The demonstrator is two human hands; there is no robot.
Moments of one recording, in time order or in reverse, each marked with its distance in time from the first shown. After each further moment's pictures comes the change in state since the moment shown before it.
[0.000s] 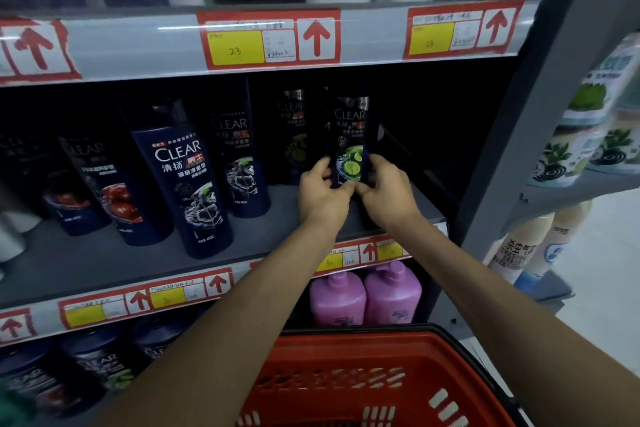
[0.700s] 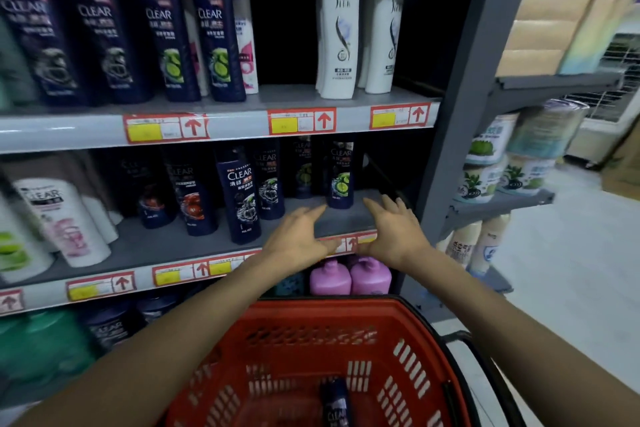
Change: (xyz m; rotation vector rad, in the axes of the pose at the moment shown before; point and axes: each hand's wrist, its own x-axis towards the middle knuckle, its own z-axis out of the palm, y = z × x) left_hand -0.113 0.063 -0.108 0.885 -0.381 0.225; right_hand -0.122 -0.077 -0.110 -0.573 -0.321 -0.004
